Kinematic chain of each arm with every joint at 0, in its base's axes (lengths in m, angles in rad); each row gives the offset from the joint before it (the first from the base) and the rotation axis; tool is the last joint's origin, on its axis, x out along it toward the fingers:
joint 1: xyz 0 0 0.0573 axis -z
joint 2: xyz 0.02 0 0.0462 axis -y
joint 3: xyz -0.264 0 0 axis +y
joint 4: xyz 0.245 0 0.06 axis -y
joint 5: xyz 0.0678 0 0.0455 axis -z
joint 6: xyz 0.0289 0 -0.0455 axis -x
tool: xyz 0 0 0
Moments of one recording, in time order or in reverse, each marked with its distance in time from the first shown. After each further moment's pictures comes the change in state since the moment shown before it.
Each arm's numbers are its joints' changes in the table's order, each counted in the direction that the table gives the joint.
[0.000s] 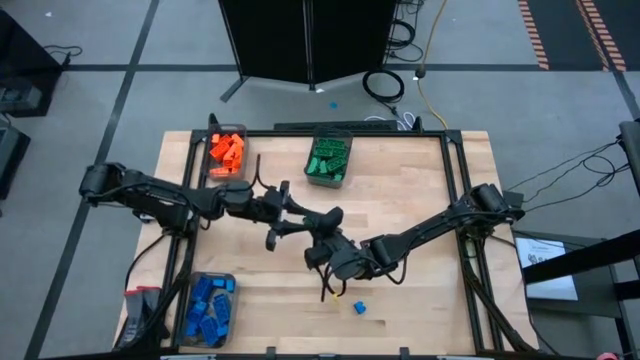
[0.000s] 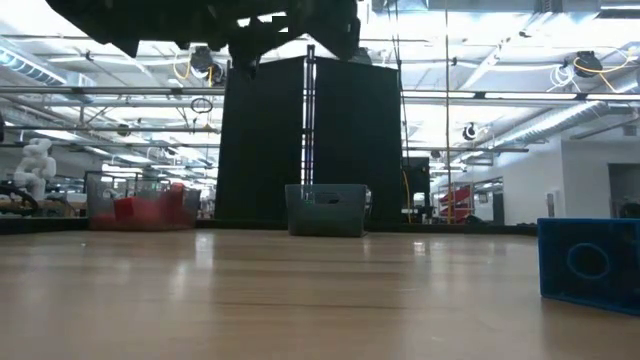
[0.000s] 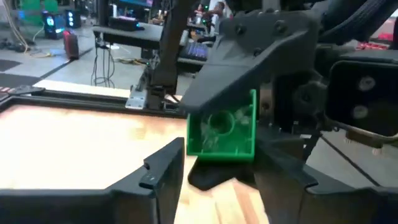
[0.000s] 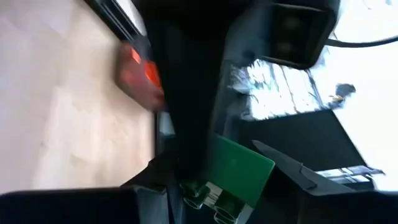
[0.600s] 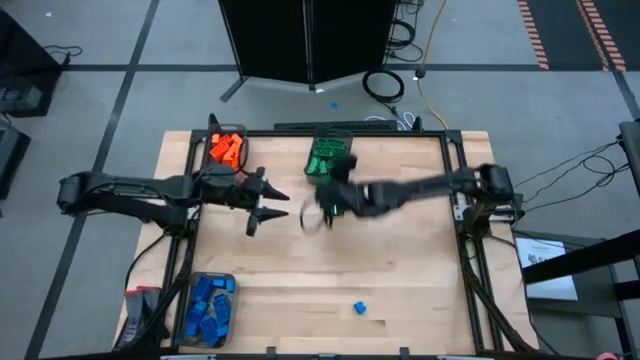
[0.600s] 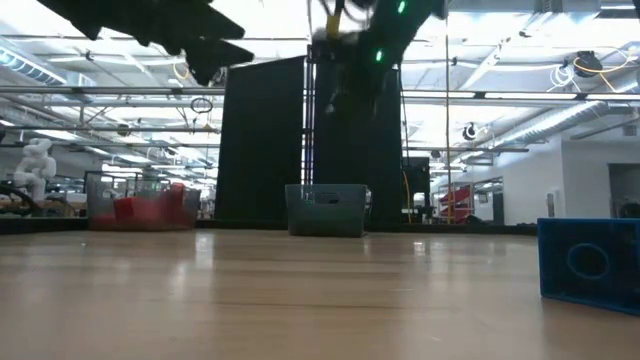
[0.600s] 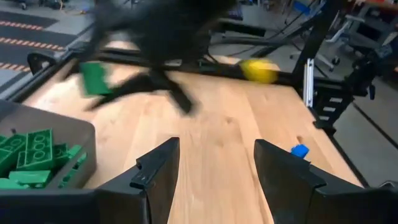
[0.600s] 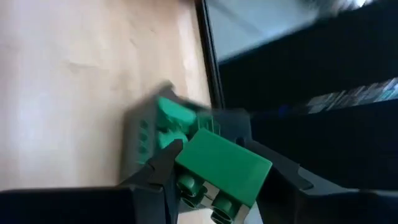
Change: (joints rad) left arm -0.120 0.318 0.003 -0.512 0.018 -0.051; right arm 0.374 0.107 -0.003 -0.692 -0.372 -0.691
